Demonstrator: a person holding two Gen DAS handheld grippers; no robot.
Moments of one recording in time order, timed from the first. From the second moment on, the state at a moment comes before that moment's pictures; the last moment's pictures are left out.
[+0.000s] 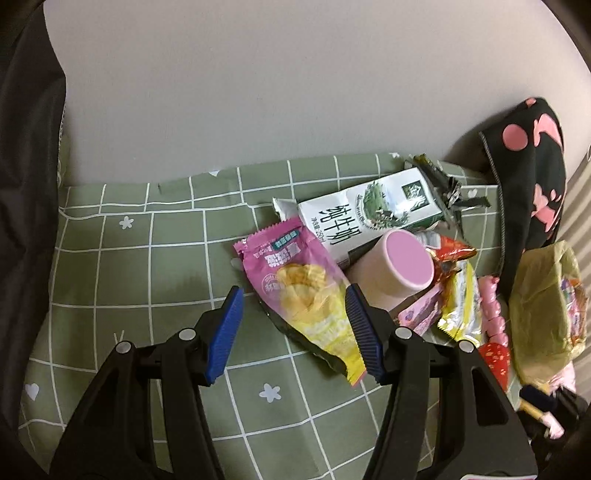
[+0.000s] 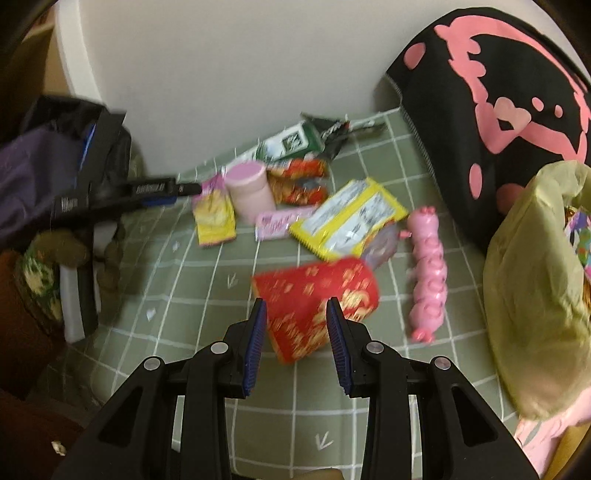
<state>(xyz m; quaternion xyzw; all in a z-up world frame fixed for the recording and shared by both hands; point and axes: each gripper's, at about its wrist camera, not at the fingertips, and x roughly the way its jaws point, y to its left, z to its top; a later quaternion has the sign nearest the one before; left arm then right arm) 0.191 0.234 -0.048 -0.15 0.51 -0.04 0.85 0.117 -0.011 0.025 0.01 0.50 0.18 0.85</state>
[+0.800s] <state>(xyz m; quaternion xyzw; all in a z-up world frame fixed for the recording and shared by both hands) 0.159 0.209 -0.061 -0.13 0.51 -0.06 0.85 0.109 -0.045 0.005 0.01 0.47 0.07 0.88</state>
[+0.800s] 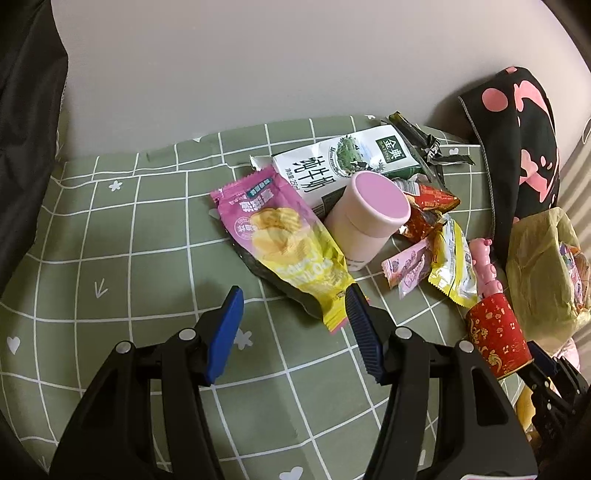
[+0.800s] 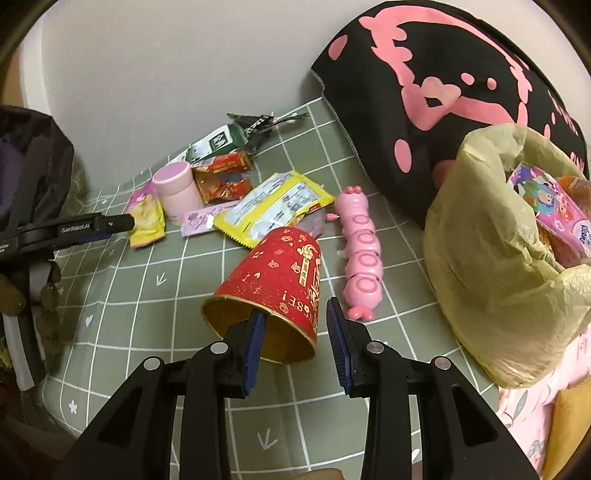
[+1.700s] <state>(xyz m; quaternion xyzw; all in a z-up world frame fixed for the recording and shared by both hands) 0.185 0.192 -0.030 -0.12 0.47 -0.14 0.86 0.153 -0.081 0.039 0.03 0.44 0.09 0.89</state>
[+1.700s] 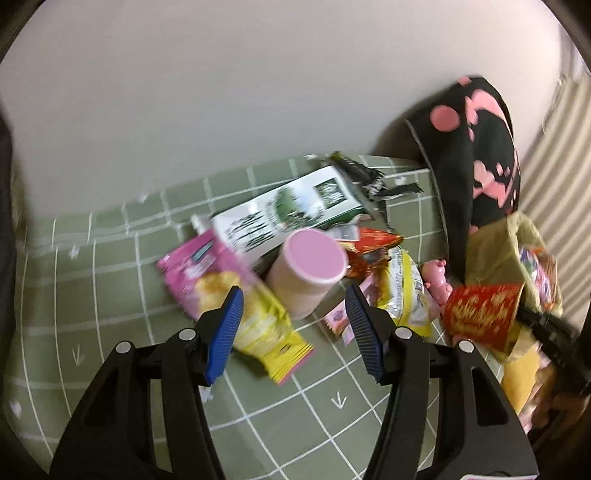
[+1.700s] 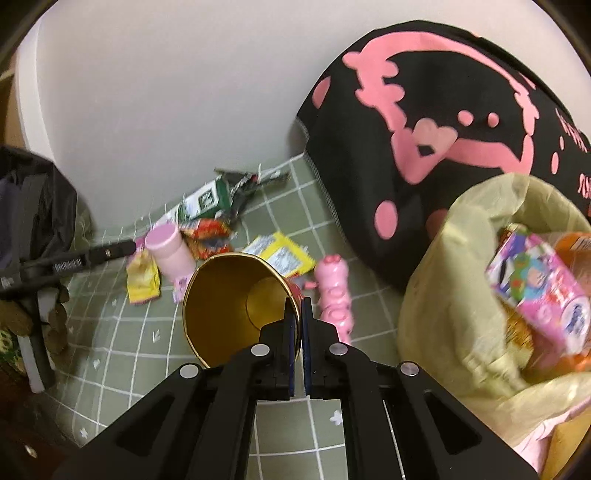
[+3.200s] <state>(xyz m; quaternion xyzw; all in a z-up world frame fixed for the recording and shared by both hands) 0.206 0.251 -0.055 -0.19 0.53 -0.01 0.83 0.212 -0.076 0.083 0.00 0.41 0.09 0.91</state>
